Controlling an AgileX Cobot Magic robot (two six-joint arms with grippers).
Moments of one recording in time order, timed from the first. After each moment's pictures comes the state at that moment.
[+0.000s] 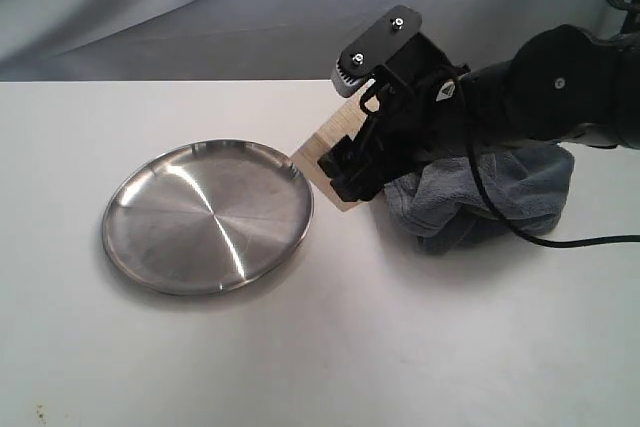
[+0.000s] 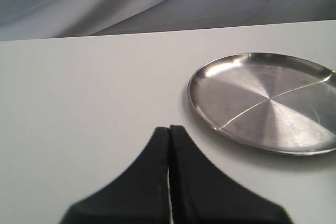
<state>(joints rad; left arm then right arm) -0.07 0.00 0.00 0.06 0.37 -0.02 0.55 1.64 -1.03 0.44 0.21 -0.74</state>
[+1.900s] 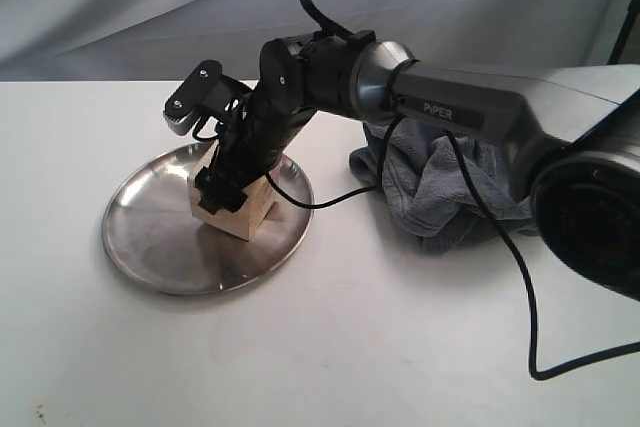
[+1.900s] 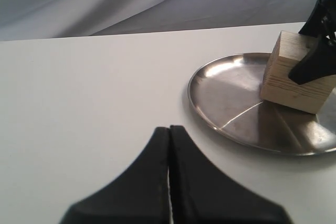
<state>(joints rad) -0.07 0.00 0.00 0.06 0.37 -0.02 0.70 2.34 -1.94 0.17 0.69 -0.57</state>
